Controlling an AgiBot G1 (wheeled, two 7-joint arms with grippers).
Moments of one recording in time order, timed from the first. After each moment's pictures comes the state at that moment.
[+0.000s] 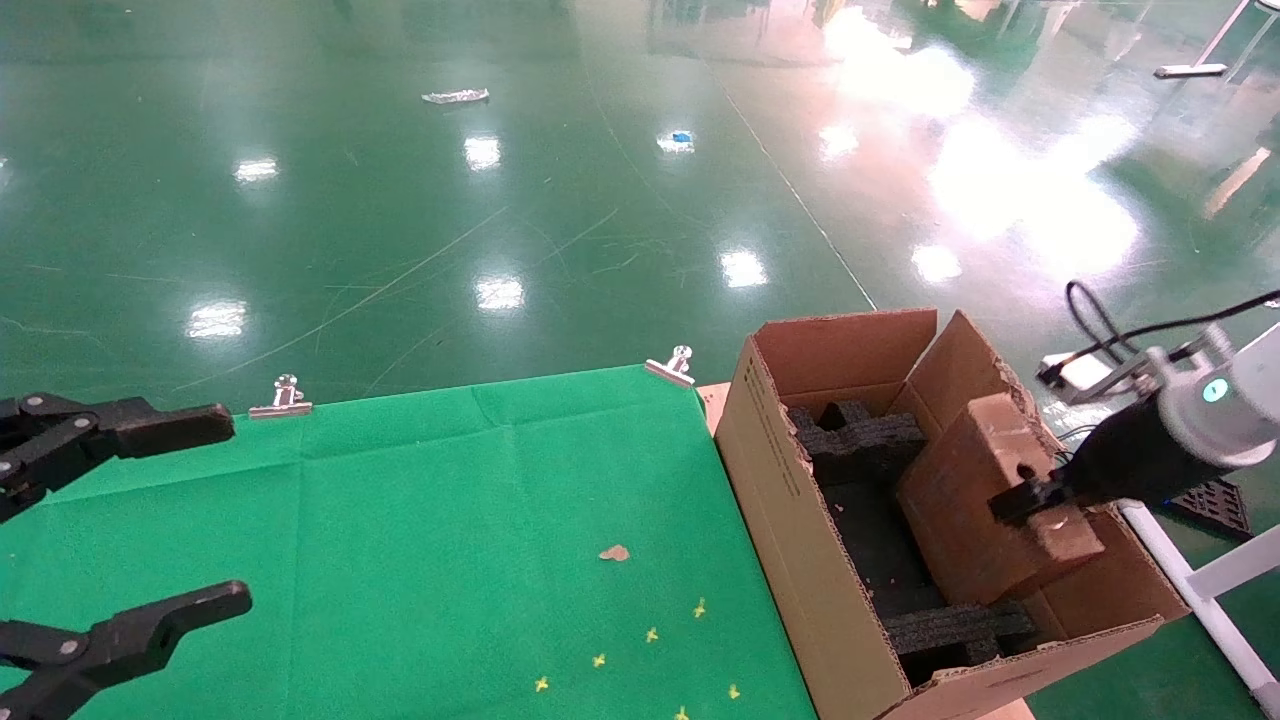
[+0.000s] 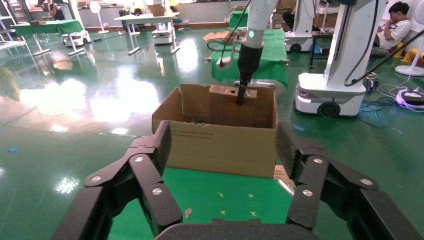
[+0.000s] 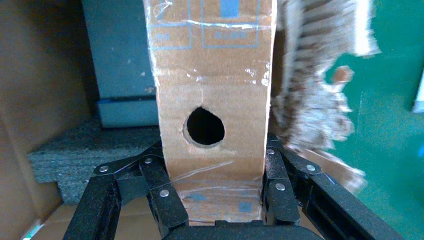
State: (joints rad) left arm -1.08 0.61 0.29 -1.28 0.72 1.49 -0.18; right arm 1.94 -0.65 -1.81 0.37 -1.27 -1.24 1.05
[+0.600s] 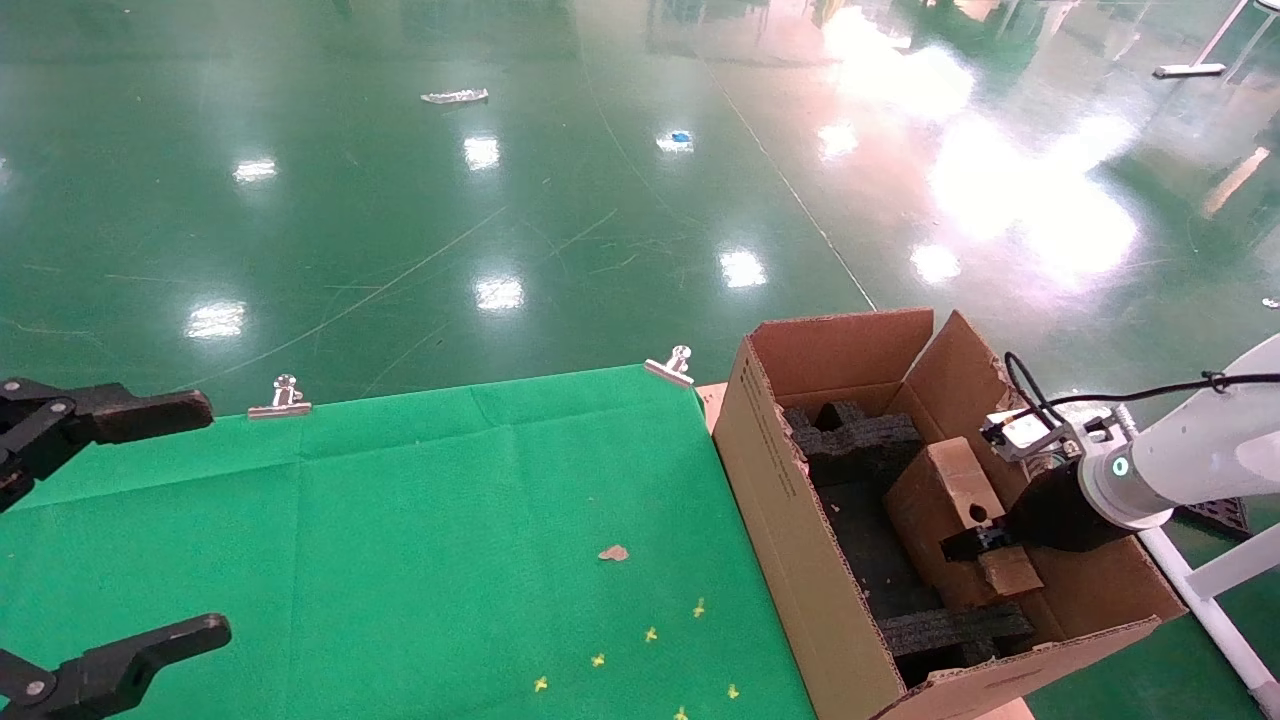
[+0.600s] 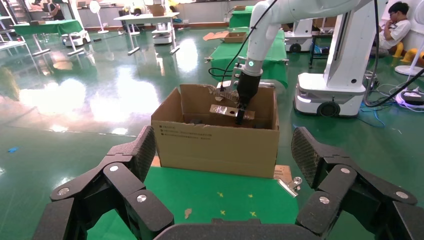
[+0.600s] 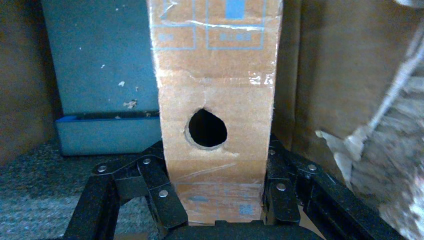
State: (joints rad) left arm -1.08 0.61 0.29 -1.28 0.72 1.49 -0.18; right arm 1.69 -0.73 -1.75 0.25 -1.15 -1.06 0.93
